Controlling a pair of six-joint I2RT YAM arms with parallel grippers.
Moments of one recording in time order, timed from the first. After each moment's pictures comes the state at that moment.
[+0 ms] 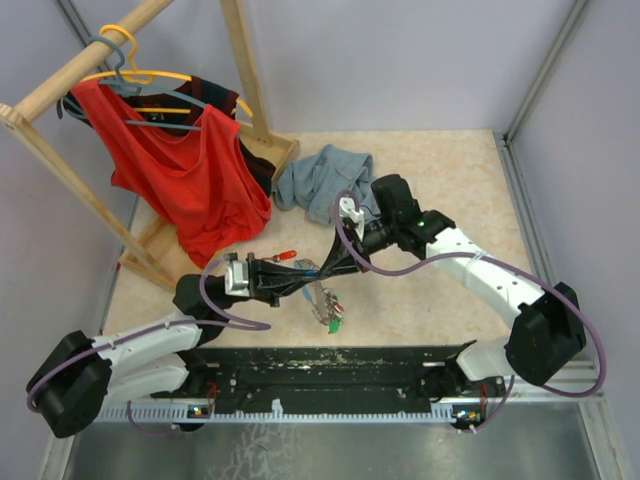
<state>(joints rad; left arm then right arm) -0.77 1.03 0.30 1.29 0.68 -0.18 0.61 1.35 1.09 -0.40 -1.30 -0.54</state>
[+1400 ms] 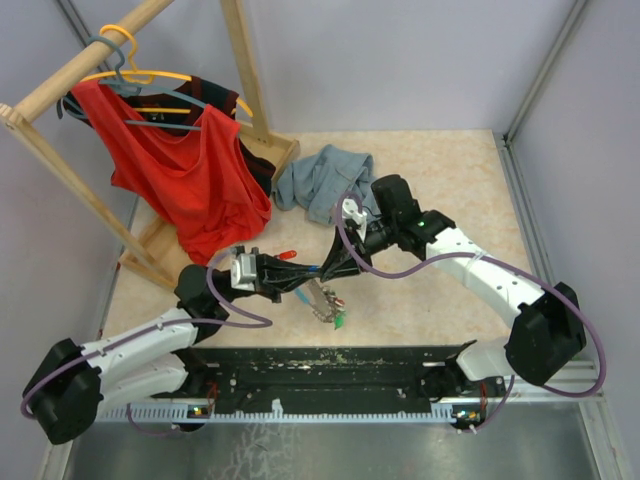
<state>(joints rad) -0.77 0.97 0.36 1.07 0.66 -0.11 0.61 1.35 1.09 -0.40 -1.33 -0.55</state>
